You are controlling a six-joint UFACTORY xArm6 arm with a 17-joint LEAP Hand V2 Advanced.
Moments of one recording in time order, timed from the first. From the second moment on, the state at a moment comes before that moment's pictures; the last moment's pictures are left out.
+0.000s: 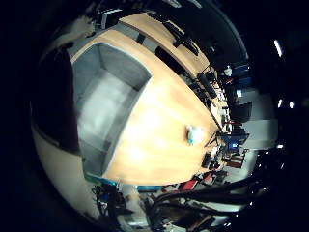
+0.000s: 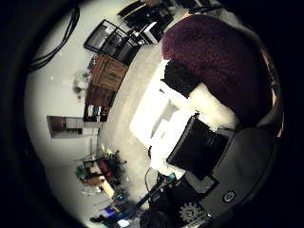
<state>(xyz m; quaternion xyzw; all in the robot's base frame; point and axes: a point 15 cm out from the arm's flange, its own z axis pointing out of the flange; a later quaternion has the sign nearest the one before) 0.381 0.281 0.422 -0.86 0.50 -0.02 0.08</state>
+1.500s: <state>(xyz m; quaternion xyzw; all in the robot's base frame) 0.396 0.252 0.420 -0.87 0.48 -0.06 0.05</state>
